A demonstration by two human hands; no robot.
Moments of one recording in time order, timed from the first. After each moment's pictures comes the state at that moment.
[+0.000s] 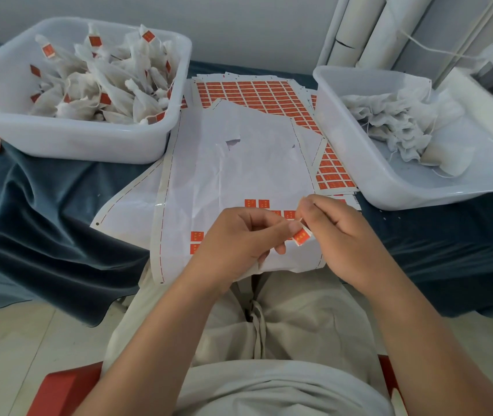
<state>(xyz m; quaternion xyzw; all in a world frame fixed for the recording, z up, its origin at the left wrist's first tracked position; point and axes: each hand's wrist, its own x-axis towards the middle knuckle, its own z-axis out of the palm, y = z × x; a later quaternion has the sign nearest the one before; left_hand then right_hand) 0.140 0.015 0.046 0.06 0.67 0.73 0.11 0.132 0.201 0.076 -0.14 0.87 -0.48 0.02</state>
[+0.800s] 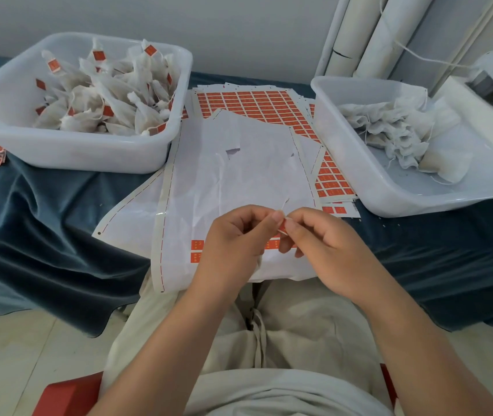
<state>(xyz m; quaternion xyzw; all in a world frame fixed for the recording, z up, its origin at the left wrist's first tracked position) 0.141 0.025 0.045 0.00 0.67 0.75 -0.01 0.132 0.196 0.073 -0.16 0.87 -0.46 0.06</state>
